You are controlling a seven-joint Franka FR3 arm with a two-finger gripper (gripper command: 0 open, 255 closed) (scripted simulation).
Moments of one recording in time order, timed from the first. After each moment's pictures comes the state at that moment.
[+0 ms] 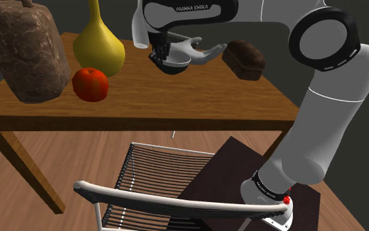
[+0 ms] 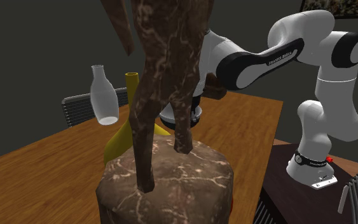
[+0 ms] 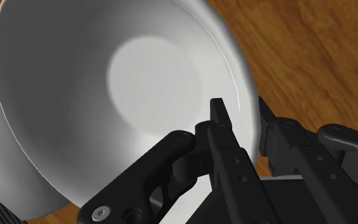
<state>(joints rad) 0.05 0.23 0.10 -1.58 -0.33 1.75 0.00</state>
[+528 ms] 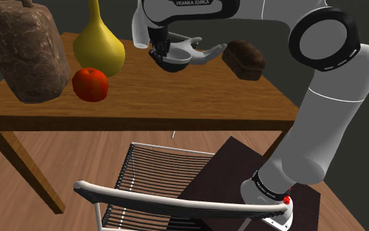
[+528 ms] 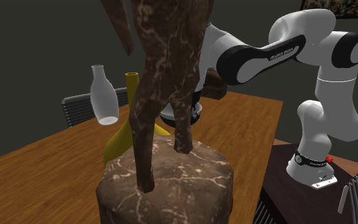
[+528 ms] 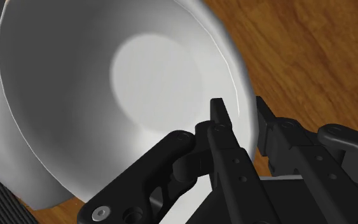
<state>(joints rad) 0.05 0.23 0.10 -1.54 -0.33 1.72 -0.01</state>
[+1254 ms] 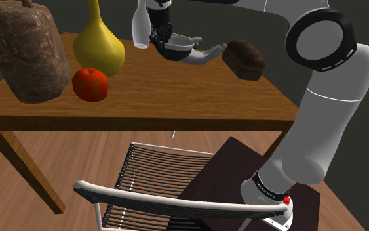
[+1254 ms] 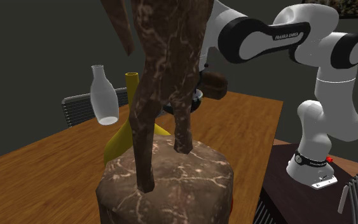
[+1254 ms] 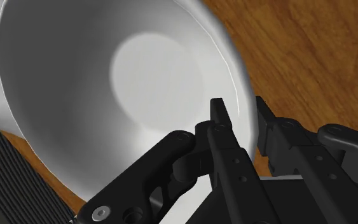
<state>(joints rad) 0.06 0.25 0.11 -1.37 -0.33 1.57 -0.05</state>
